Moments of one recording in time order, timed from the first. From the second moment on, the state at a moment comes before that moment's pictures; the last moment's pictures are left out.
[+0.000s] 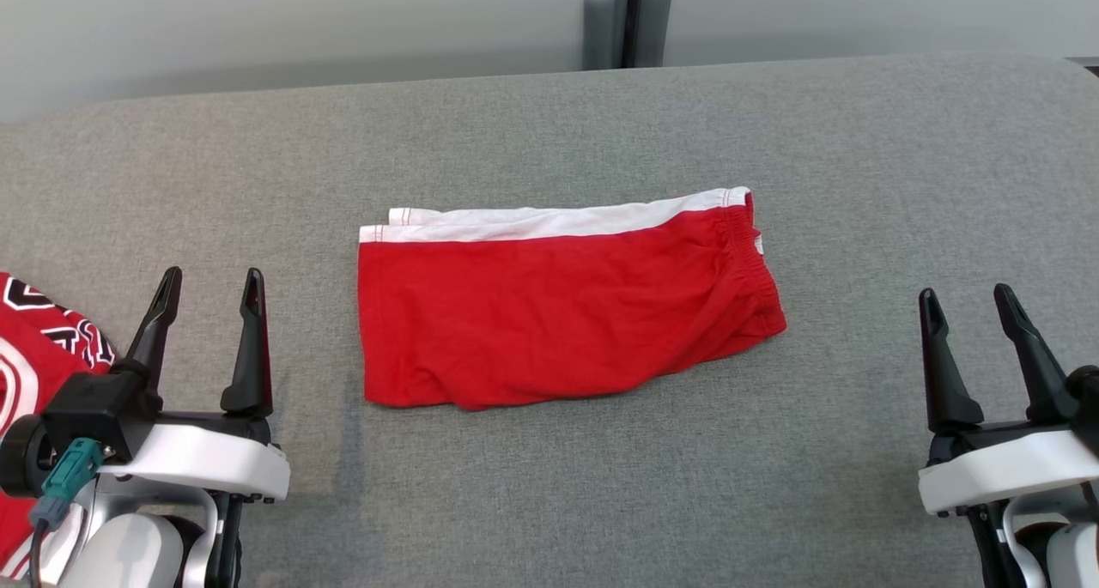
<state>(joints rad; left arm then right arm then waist) -0.15 0.39 -0.26 -0.01 -0.46 0.23 -0.16 -0.09 -0.07 -0.07 0.01 0.18 0.13 -0.09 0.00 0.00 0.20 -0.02</state>
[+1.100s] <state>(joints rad) -0.32 0.33 -0.32 0.05 -0.46 0.19 -0.21 -0.43 -0.23 0.11 0.53 0.37 0.13 0.03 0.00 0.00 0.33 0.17</state>
